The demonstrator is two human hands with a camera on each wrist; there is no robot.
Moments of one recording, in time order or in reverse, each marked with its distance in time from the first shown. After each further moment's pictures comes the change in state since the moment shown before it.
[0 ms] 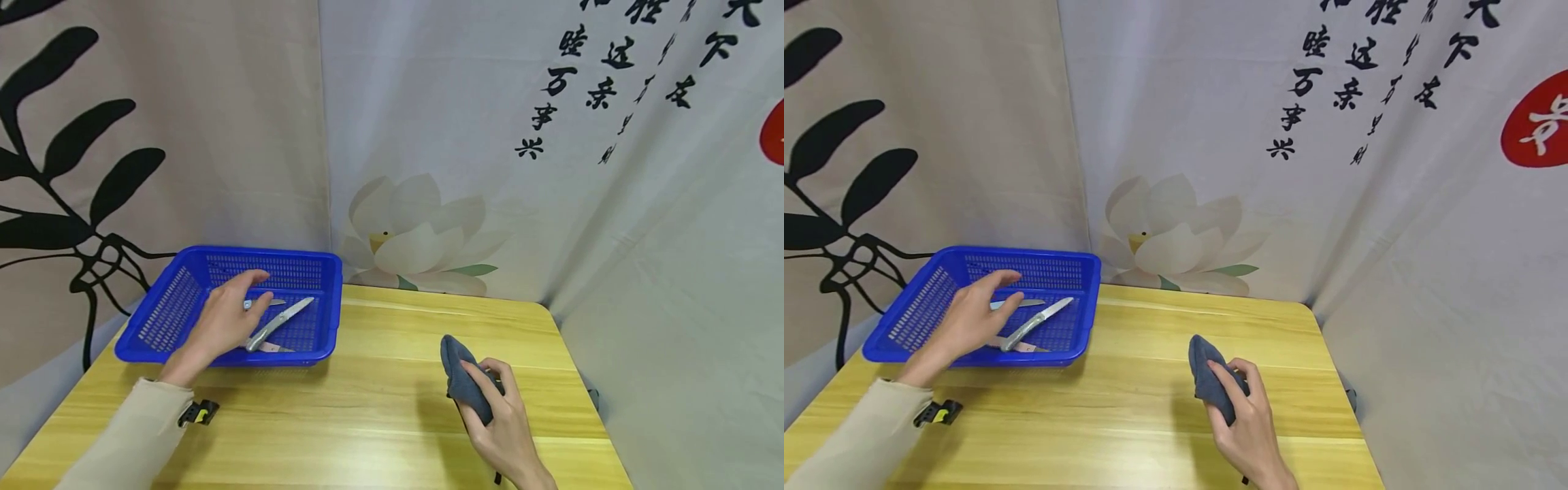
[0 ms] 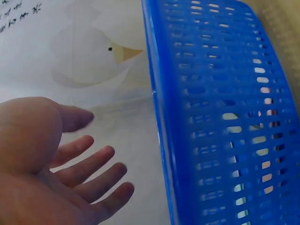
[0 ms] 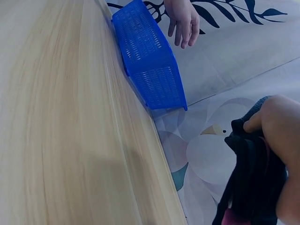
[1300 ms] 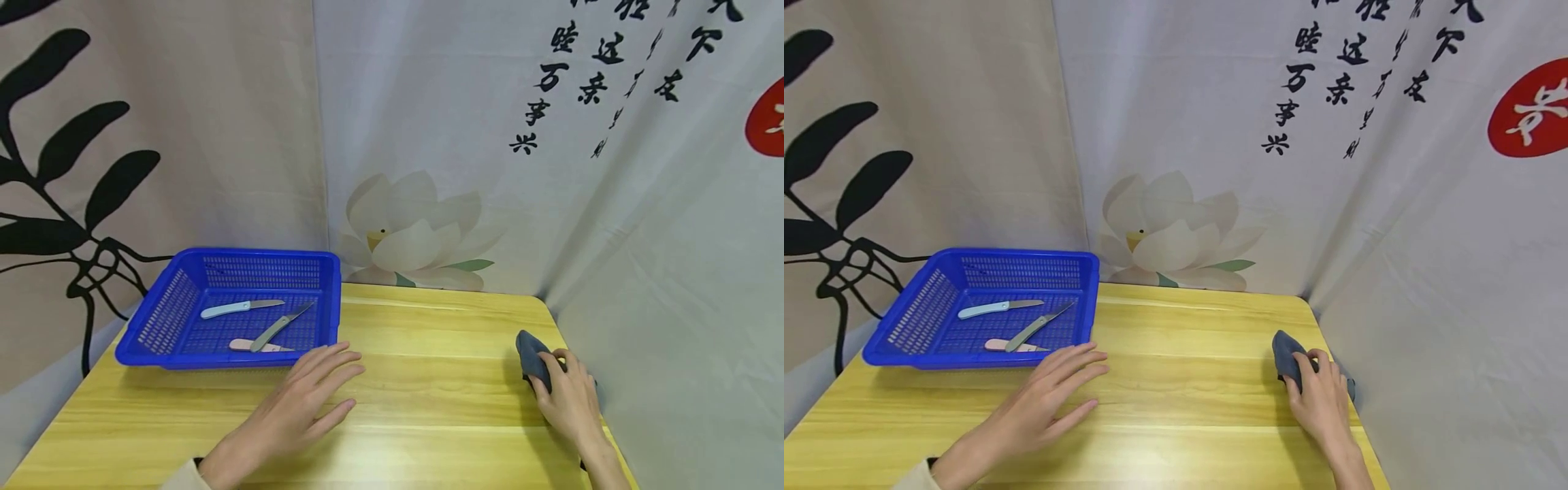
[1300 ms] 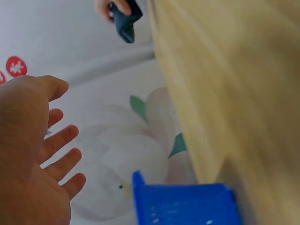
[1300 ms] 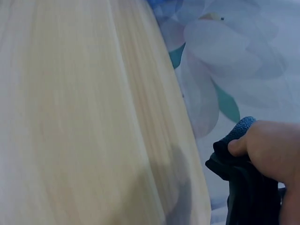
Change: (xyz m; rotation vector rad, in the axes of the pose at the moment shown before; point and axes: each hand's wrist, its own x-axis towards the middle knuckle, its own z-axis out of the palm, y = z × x) left_hand -0.093 0.079 0.081 0.053 0.027 0.699; right_hand -0.013 0.117 -0.066 -0.497 -0.153 0.206
